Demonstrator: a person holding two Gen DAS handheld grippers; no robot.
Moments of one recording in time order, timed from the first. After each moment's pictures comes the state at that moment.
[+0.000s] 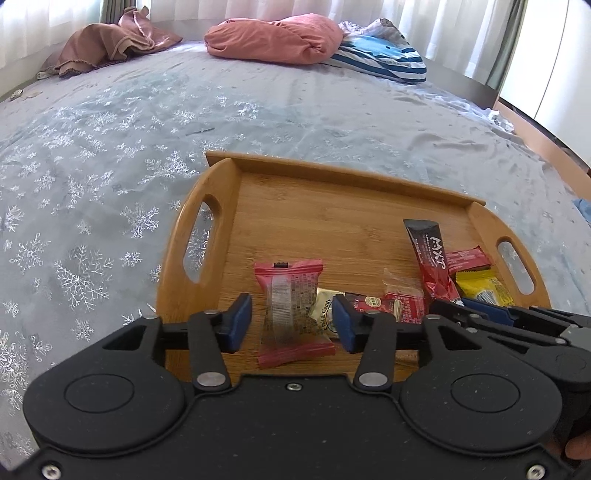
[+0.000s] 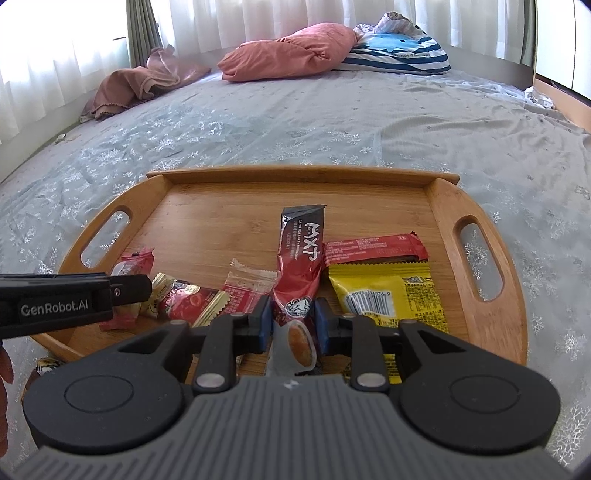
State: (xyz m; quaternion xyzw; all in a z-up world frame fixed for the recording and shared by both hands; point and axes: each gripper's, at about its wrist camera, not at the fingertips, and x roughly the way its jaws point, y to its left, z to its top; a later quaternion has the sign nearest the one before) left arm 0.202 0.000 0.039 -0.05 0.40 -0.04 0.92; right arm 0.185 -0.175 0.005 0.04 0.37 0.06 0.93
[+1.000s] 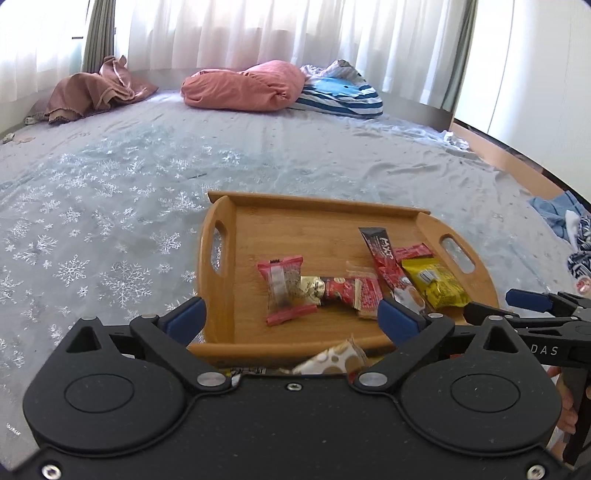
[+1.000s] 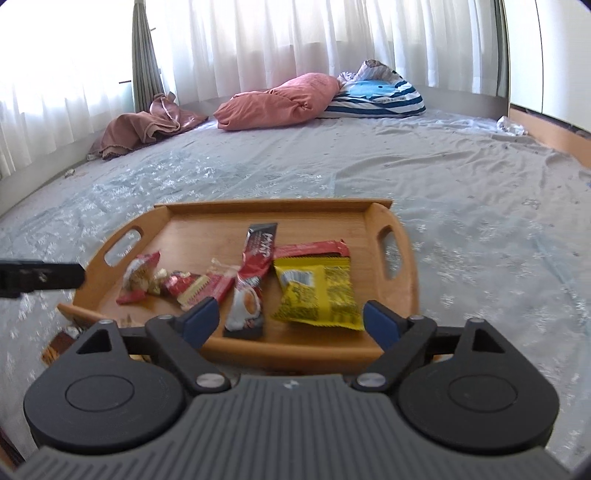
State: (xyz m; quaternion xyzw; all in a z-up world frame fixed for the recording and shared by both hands) left arm 0.100 0.026 0.086 -0.03 0.32 -0.10 0.94; right arm 0.090 -0.228 0.031 0.04 0.29 0.05 0.95
